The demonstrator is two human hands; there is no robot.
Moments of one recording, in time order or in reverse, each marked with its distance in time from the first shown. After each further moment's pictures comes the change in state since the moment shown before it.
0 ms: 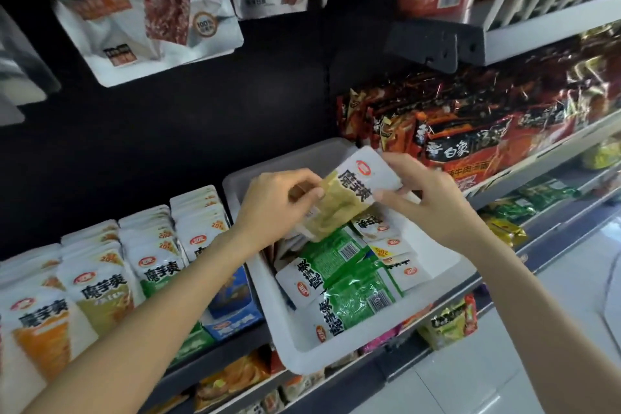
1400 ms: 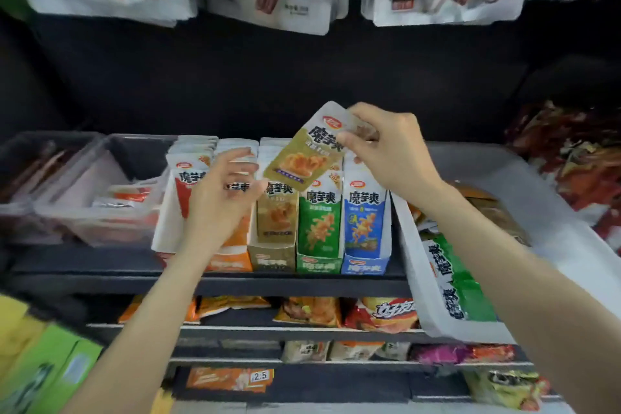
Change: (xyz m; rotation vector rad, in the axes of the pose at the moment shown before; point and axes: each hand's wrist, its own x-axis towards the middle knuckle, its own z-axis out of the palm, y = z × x) left_hand -0.222 -0.051 -0.154 -0.135 0.615 -0.732; right_hand 0.073 -0.188 0.173 0.088 -0.116 -0.438
